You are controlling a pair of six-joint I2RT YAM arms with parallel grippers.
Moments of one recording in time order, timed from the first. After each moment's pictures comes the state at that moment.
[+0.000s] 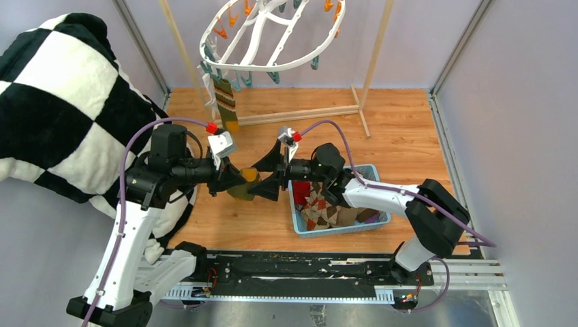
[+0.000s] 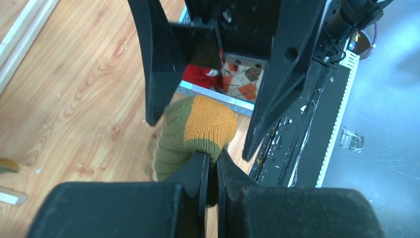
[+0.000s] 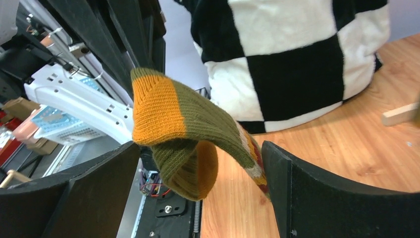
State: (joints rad) left arm -0.26 0.89 1.21 -1.00 0.82 0.41; right arm 0.90 1.54 0.88 0.88 -0.67 0.48
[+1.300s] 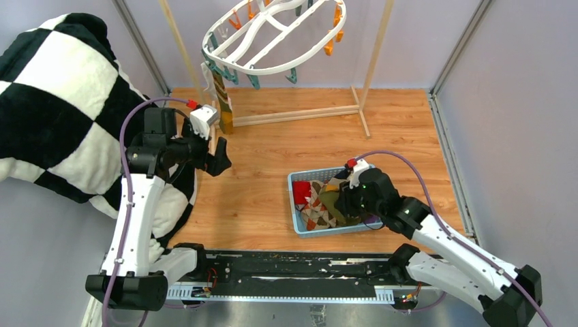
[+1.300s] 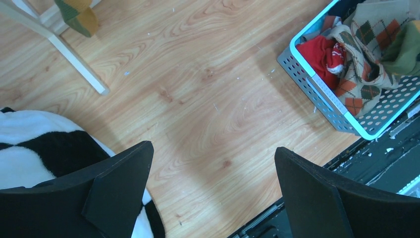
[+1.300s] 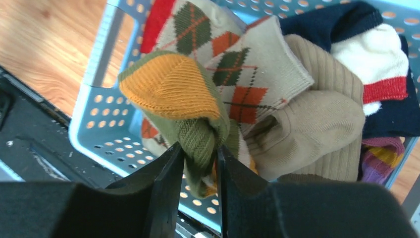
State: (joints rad) left arm -0.03 1.07 1.28 -1.00 0.51 0.32; right arm 0.74 0.76 0.61 -0.49 -0.02 0.31
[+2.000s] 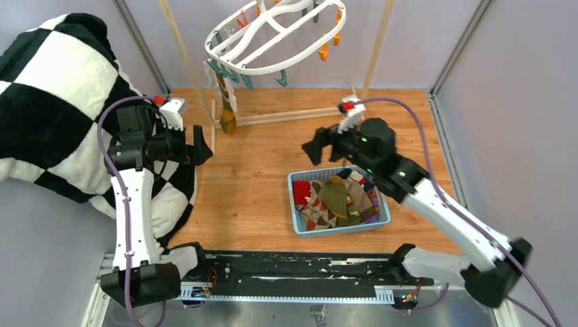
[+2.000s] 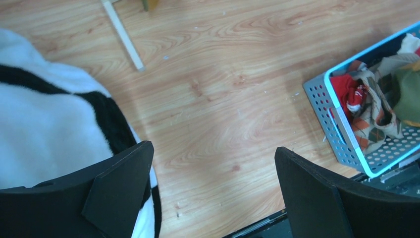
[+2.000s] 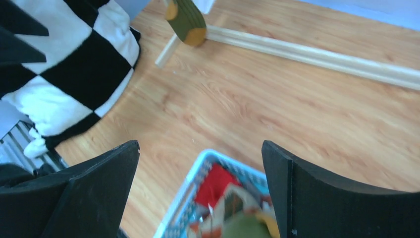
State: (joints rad) left arm 0.21 1.10 1.31 -1.00 0.58 0.26; right arm 0.71 1.01 1.08 -0.32 0.00 0.24
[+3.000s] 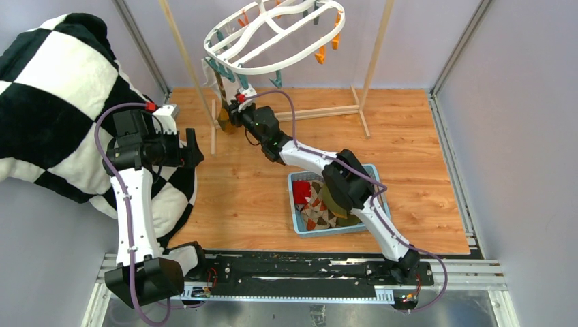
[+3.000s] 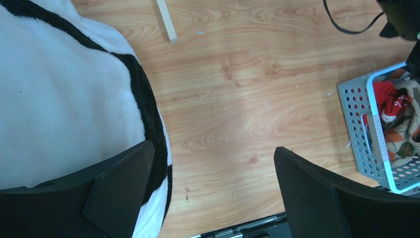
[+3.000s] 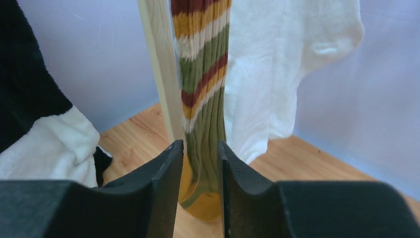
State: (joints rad) left arm 0.31 1.10 1.26 -1.00 0.48 0.24; right arm 0.87 2.43 1.98 0.66 0.12 -0.04
